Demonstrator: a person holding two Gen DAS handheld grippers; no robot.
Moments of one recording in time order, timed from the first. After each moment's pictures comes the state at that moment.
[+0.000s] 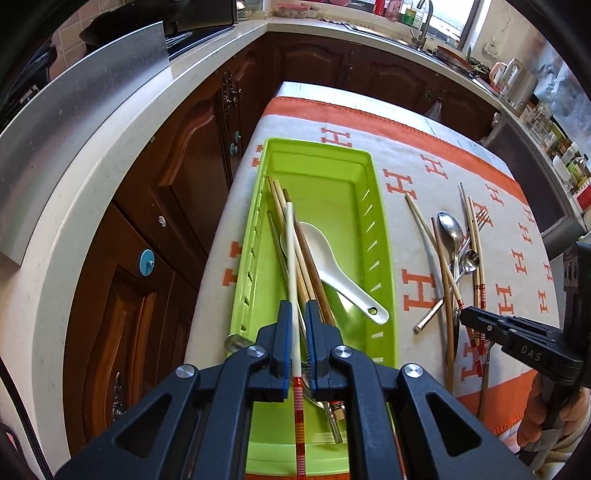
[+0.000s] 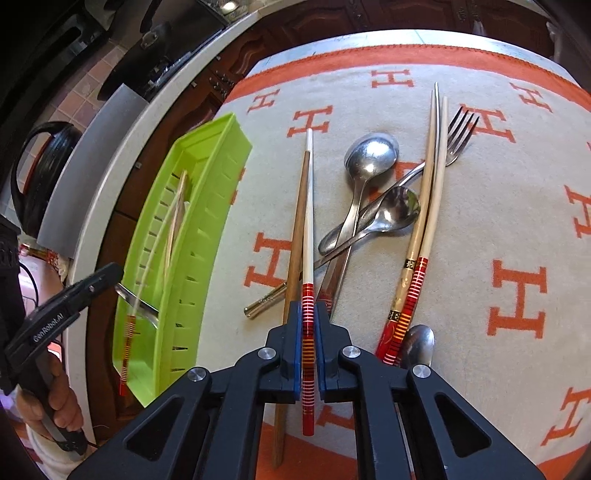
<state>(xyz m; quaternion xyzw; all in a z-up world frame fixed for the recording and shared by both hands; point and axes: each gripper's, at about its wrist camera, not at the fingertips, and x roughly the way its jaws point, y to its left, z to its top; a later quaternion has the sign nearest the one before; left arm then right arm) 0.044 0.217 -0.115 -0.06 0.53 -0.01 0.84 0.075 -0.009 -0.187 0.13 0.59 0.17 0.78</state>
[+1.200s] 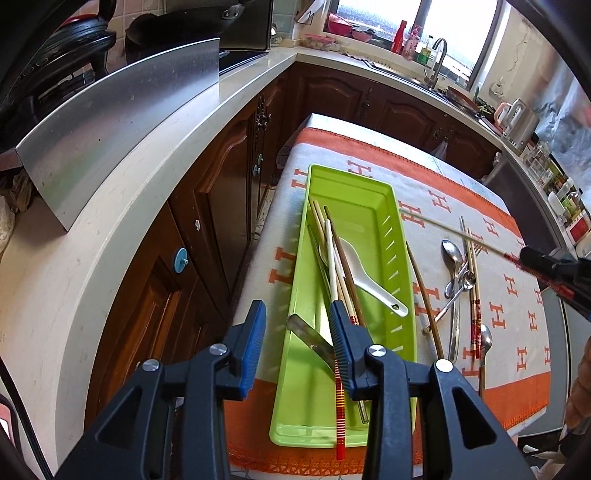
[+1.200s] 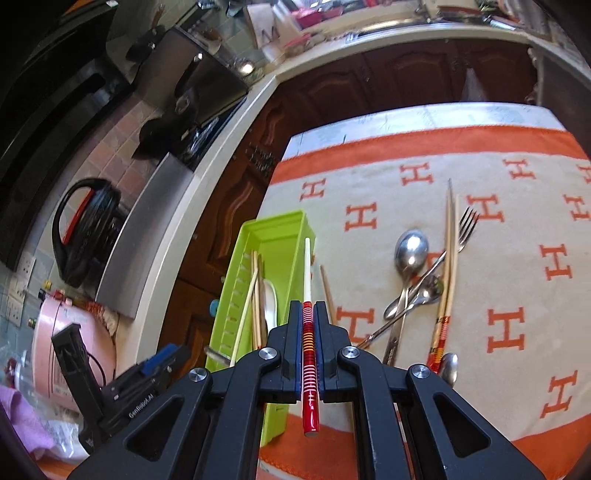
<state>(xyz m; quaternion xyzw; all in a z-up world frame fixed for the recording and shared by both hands) 0.002 0.260 -0.098 -0.10 0.48 0.01 0.87 0.066 0.011 -0.056 0.18 0.50 0.15 0.84</state>
